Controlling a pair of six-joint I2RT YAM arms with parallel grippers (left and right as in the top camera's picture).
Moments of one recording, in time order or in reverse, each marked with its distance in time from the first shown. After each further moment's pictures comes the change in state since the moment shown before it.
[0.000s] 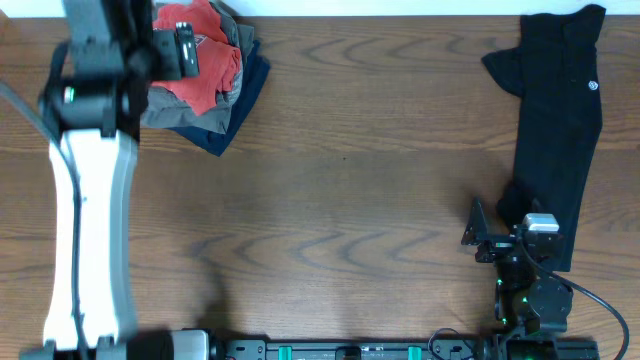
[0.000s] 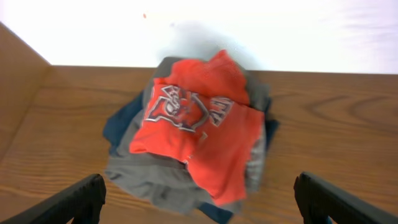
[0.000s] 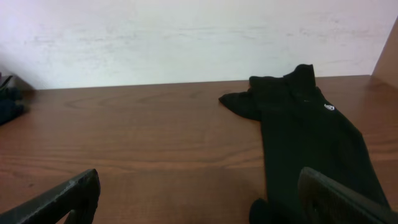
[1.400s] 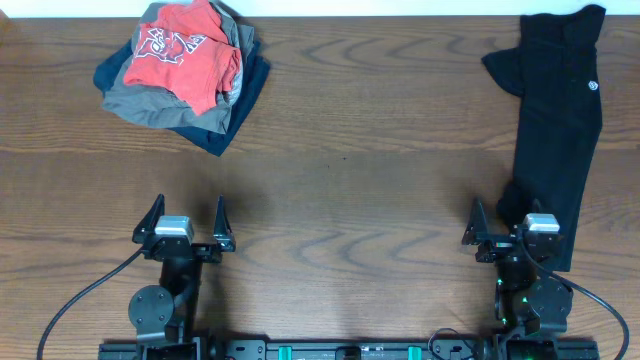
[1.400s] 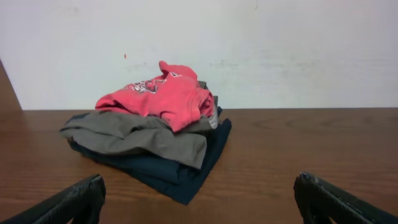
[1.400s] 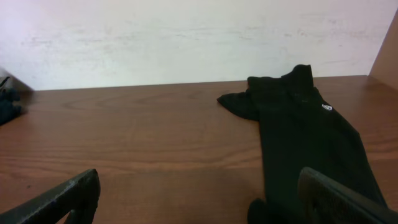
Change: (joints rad) left arm 0.043 -1.496 -1.626 0.753 0.184 -0.045; right arm 0.000 -0.002 0.000 -0.001 0.003 0.000
